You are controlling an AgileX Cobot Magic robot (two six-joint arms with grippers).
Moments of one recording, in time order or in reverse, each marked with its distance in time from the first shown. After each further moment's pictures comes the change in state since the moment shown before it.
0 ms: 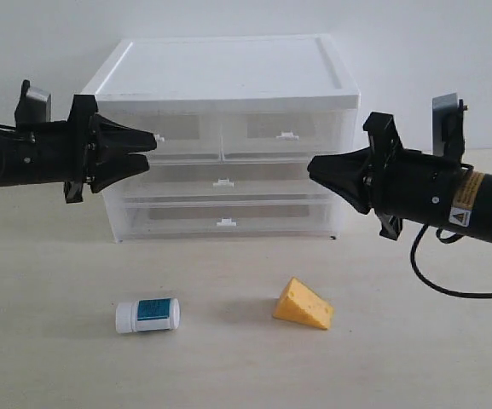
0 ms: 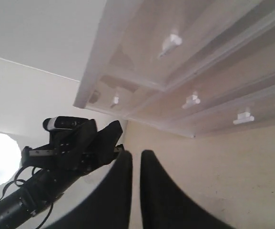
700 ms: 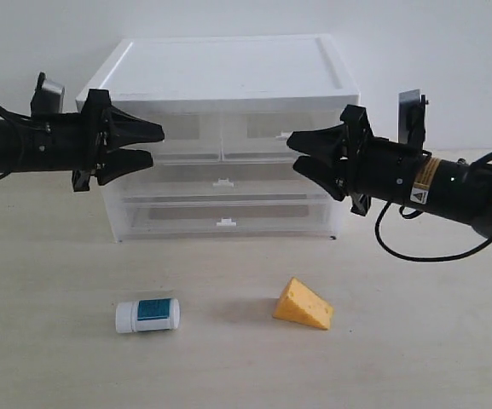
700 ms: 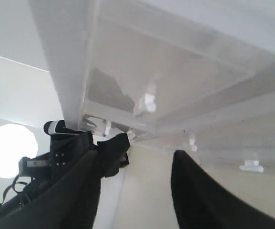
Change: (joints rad) left arm -0.005 0.086 -0.151 0.064 -0.041 -0.068; right arm 0.000 0.234 -0.255 -0.014 -0.074 0.013
